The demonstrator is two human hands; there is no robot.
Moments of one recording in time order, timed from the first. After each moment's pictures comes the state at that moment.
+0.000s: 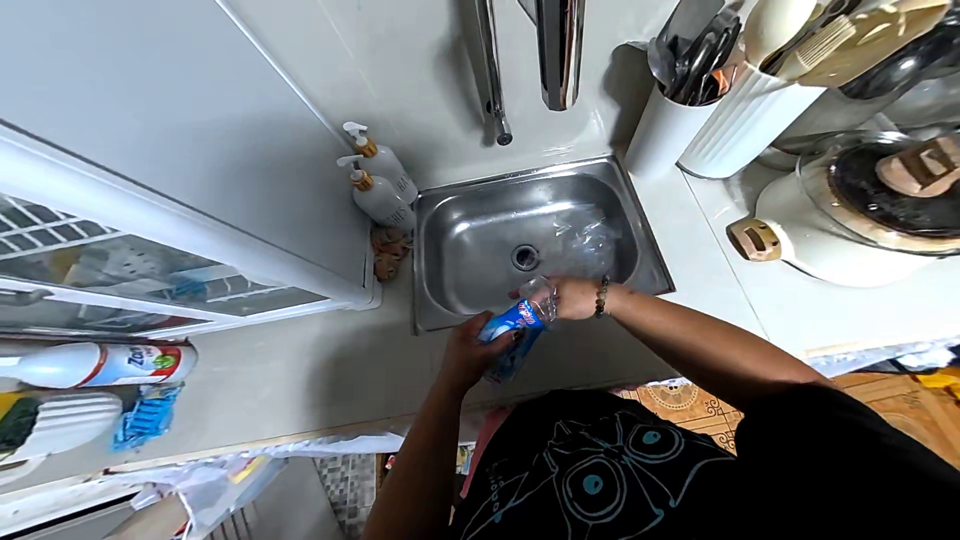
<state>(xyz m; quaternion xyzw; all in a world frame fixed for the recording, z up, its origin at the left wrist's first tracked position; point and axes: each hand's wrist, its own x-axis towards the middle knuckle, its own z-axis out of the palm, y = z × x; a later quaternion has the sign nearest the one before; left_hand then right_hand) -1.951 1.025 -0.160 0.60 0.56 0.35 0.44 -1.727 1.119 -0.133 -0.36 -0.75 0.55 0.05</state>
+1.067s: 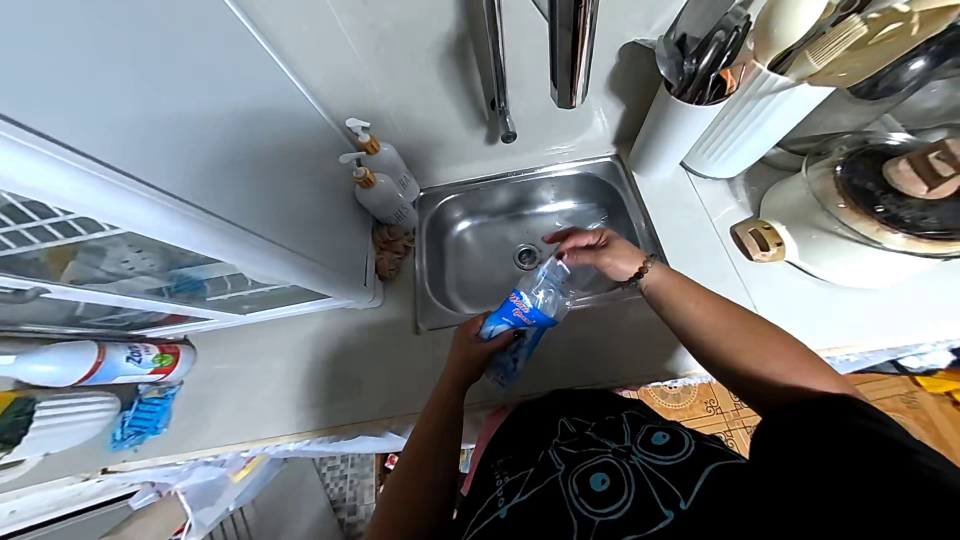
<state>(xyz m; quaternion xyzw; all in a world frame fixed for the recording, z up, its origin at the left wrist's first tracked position) -1.955 1.029 -0.180 0.55 0.54 0.39 0.51 -1.673 1.163 -0.154 -0.37 -0.67 0.57 0.31</state>
